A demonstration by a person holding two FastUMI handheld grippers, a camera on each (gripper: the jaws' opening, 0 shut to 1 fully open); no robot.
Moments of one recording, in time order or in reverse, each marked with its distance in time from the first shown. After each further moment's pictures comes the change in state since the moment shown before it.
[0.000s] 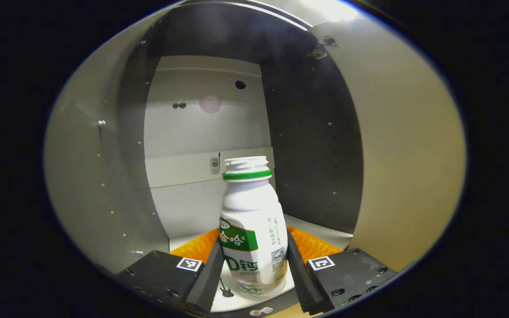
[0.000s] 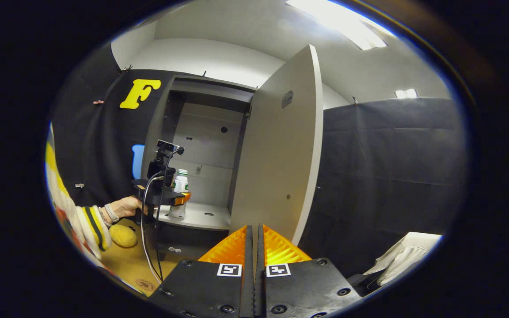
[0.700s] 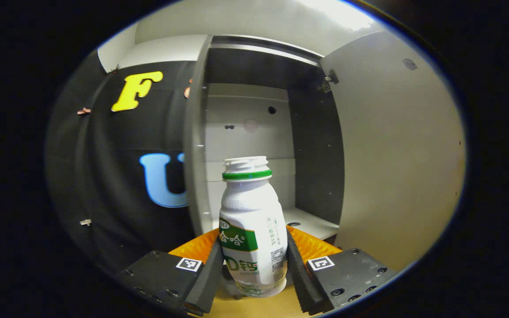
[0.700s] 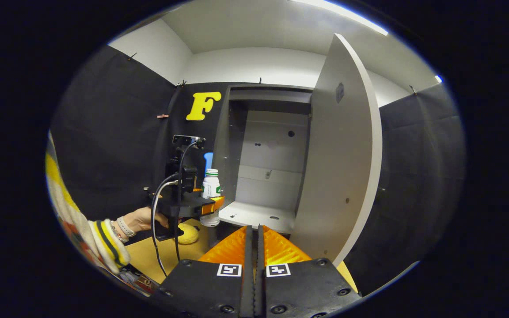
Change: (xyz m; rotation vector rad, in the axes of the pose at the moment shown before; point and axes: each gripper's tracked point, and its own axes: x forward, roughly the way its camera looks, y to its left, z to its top) left arm -0.176 0.003 -0.006 -0.057 -0.012 0.336; right arm -0.005 0.042 -0.008 0.053 -0.008 0.545
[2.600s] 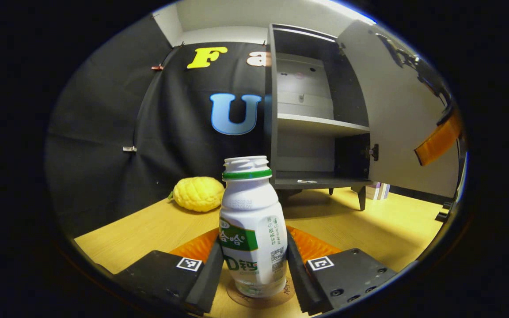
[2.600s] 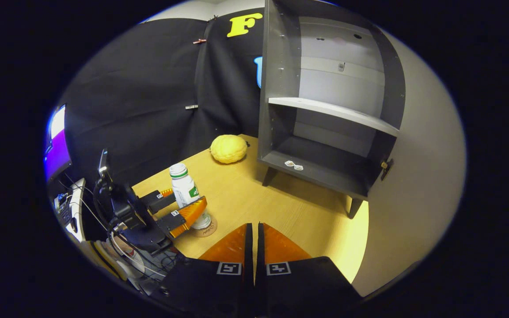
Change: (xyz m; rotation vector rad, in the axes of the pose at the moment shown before) left arm -0.133 0.028 -0.353 -0.084 0.063 0.210; right arm 0.100 0.115 -0.297 0.005 0.552 0.343
